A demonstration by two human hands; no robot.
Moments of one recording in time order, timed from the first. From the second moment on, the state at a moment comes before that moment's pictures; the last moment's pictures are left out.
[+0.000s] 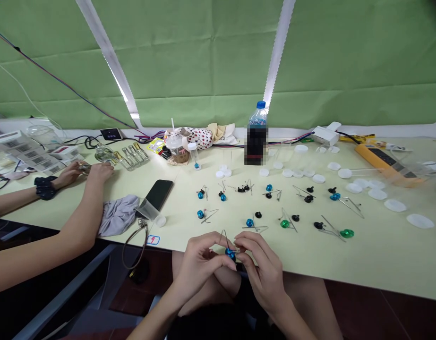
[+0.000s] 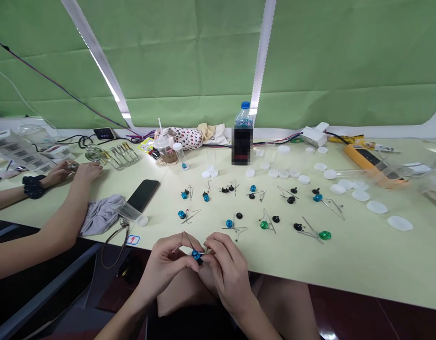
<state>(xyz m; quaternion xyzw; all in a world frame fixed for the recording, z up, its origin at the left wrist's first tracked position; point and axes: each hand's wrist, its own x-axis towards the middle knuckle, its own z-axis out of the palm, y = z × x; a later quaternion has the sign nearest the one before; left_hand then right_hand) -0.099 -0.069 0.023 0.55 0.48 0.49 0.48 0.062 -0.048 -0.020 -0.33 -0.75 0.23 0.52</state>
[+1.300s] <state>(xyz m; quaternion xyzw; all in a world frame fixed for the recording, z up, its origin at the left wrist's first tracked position) -0.101 -0.065 0.014 0.37 0.39 0.43 0.73 0.085 -0.036 -0.008 -0.29 -0.63 0.45 0.57</state>
